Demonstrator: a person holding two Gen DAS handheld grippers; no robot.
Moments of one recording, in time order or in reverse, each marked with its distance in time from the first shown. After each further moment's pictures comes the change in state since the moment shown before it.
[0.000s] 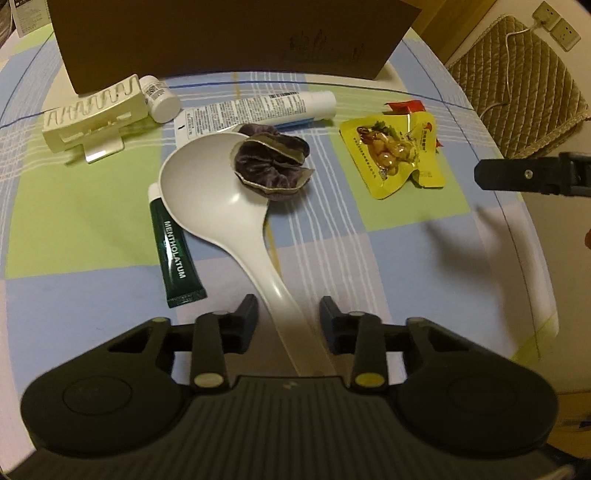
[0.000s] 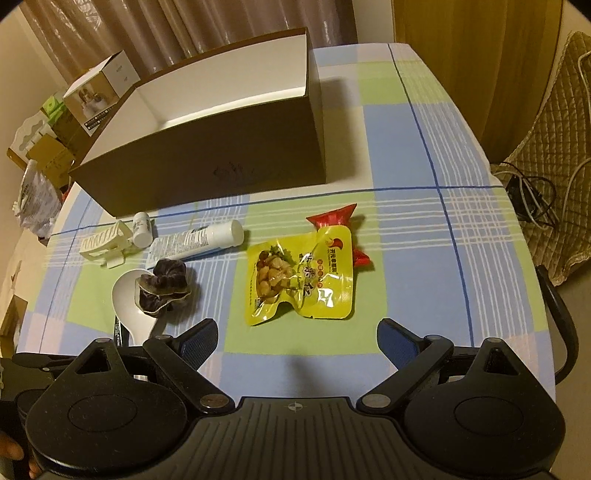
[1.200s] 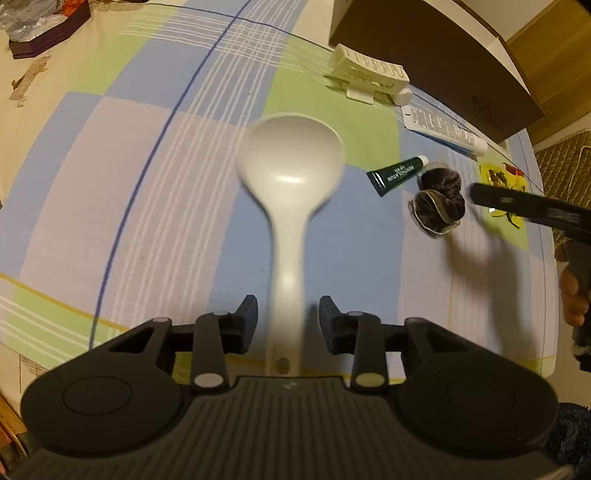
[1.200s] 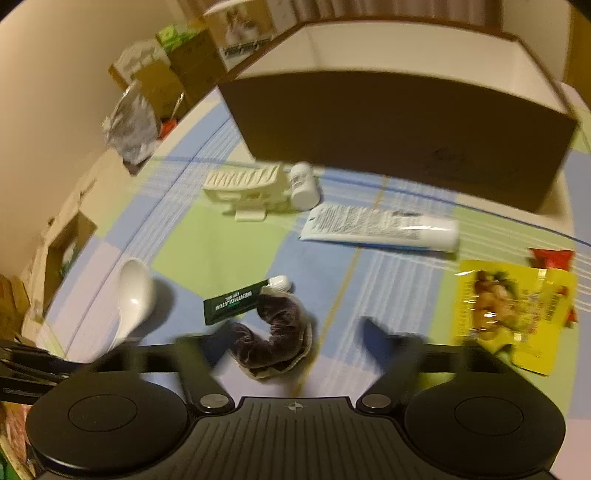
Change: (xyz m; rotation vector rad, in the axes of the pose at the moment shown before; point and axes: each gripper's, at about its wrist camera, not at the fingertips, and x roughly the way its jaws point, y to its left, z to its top) left arm -0.091 0.143 -0.109 -0.398 -0.023 0.059; right arm 0.080 0.136 -0.016 -0.286 0.056 0.201
